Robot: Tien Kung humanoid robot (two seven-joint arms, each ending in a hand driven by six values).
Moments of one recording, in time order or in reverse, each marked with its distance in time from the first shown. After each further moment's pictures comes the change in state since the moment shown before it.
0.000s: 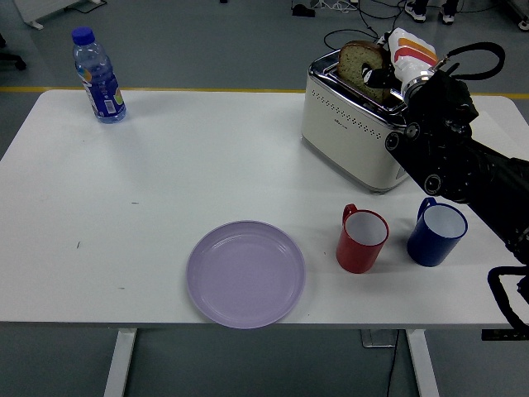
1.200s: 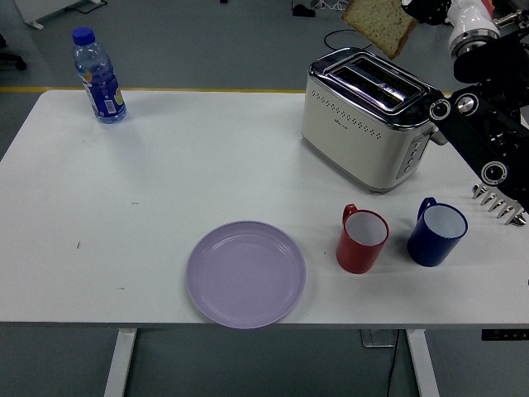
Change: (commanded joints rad) left arm 0.020 -0.007 -0.011 0.000 -0.010 0.000 0.000; right arm -0.134 -0.209 0.207 0.537 0.097 -0.146 -0.067
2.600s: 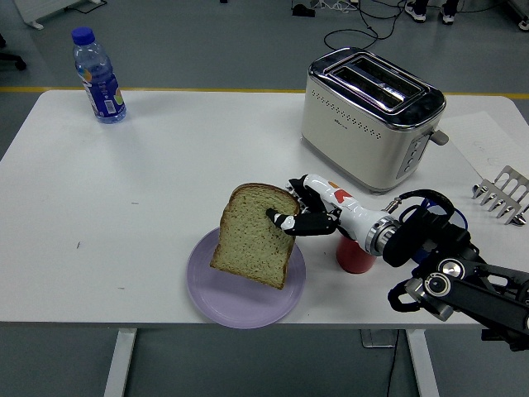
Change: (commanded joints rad) left arm 0.012 -0.007 -0.009 0.000 0.017 -0.004 -0.005; right arm -0.277 -0.174 -0.510 0.638 0.653 0.126 -0.001
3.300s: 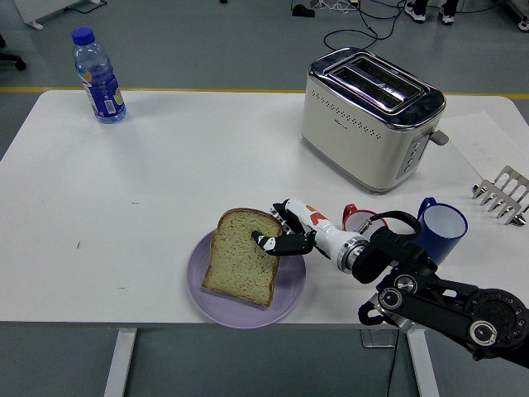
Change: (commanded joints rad) left arm -0.007 -0.001 0.006 0.000 -0.006 0.001 -0.001; right arm -0.024 0.137 -0.042 -0.171 -0.075 -0.013 0.004
